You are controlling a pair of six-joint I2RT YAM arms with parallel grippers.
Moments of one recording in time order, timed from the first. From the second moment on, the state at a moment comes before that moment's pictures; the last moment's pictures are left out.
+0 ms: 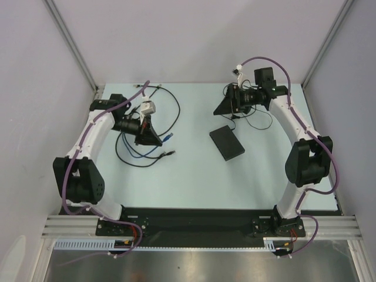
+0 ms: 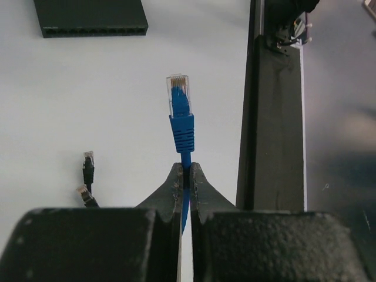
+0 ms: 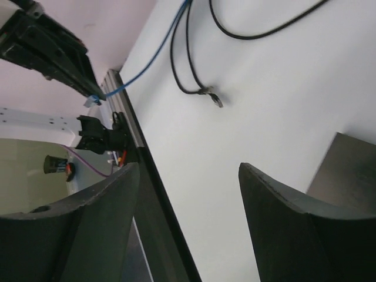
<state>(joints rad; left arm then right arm) -0.08 1.57 1.42 -1.33 1.14 1.06 0.20 1.81 1.68 -0.66 -1.02 0.11</state>
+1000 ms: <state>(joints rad) -0.20 1.54 1.38 -1.05 0.95 0.83 0.44 1.84 1.69 -0.46 -1.05 0.36</state>
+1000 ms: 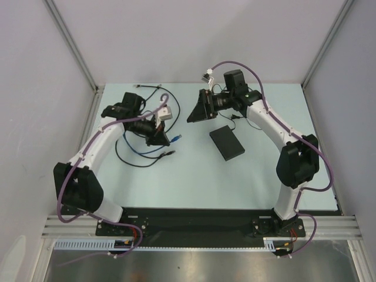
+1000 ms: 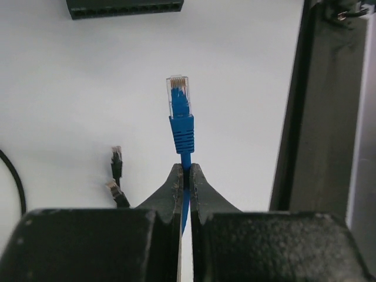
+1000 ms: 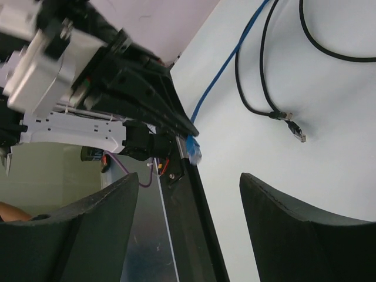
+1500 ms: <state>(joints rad) -0.36 1.47 1.29 -0.74 0.72 0.70 0.45 1.84 1.66 -0.51 -1.04 0.29</state>
